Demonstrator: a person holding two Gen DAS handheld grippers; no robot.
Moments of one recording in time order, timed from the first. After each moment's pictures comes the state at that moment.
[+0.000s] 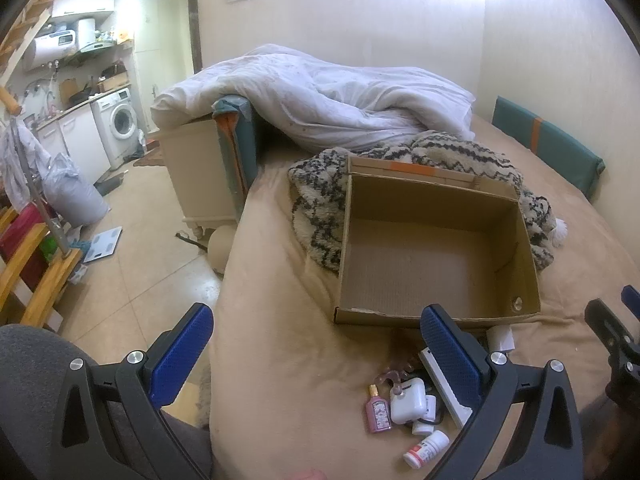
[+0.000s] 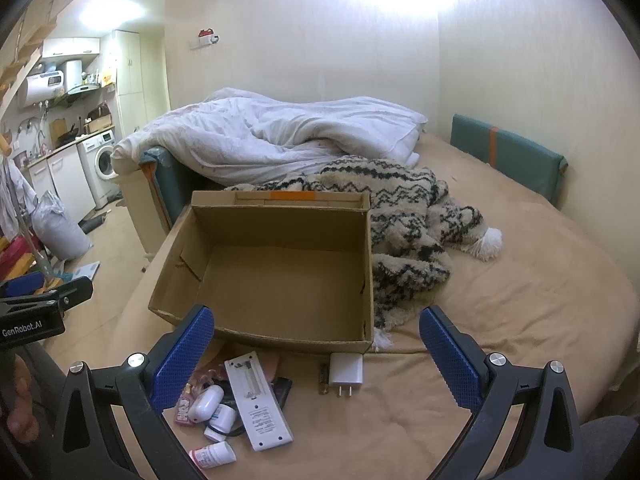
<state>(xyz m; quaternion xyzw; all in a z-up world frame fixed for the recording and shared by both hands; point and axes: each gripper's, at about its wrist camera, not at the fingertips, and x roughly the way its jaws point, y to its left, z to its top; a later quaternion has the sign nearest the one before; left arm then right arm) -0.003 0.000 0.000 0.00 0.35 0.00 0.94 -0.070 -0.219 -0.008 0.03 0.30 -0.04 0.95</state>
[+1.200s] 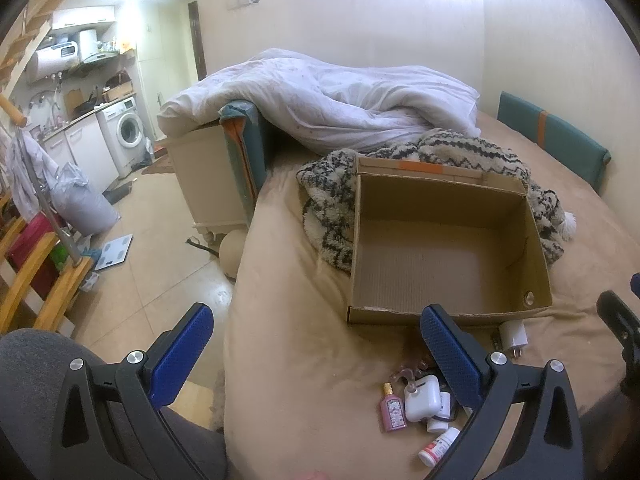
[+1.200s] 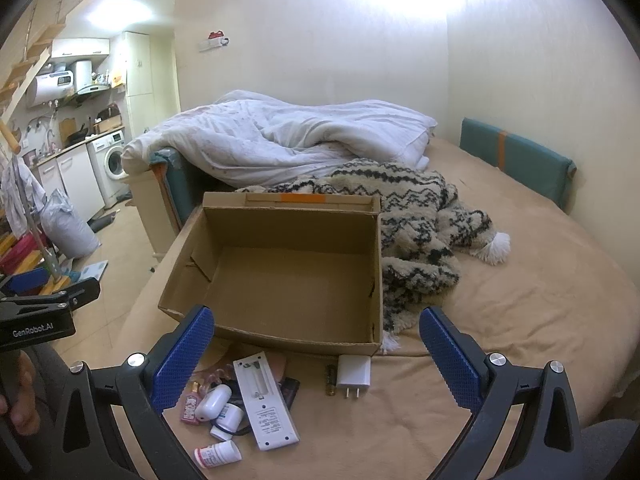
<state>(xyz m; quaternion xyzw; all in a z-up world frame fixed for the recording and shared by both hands) -0.005 0.000 -0.001 0.03 0.35 0.01 0.94 -0.070 -0.216 -0.008 0.02 0.29 -0.02 0.96</state>
